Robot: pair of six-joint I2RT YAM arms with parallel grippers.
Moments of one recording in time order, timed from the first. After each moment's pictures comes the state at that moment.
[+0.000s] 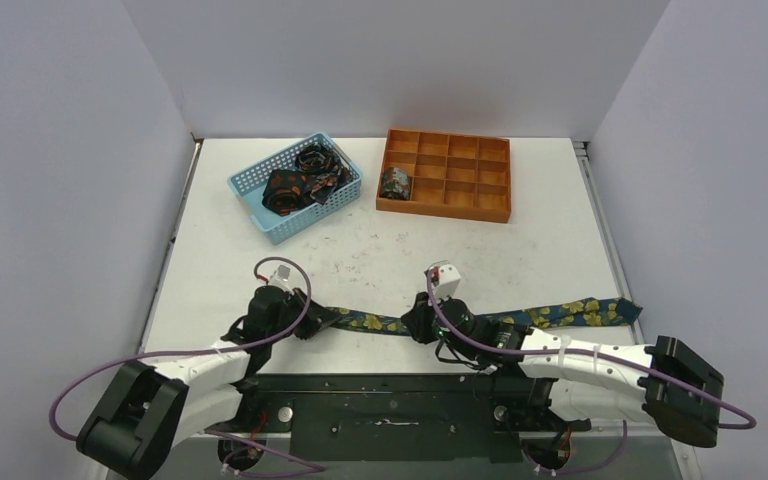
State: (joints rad) left arm -0.44 1.05 0.12 0.38 0.26 -1.12; right arm 1.10 1.07 0.44 0.10 0.30 0.64
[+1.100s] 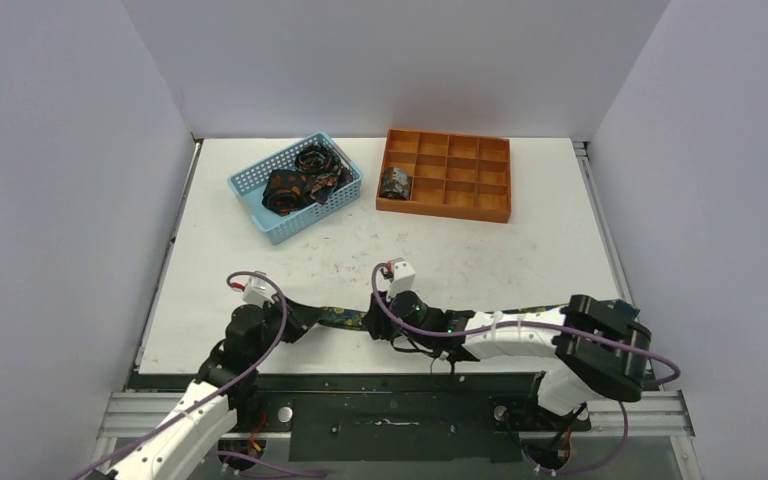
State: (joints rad) left arm -0.42 0.53 0.02 0.11 0.15 -1.06; right arm 1.13 1.45 0.61 0.26 0.24 0.67
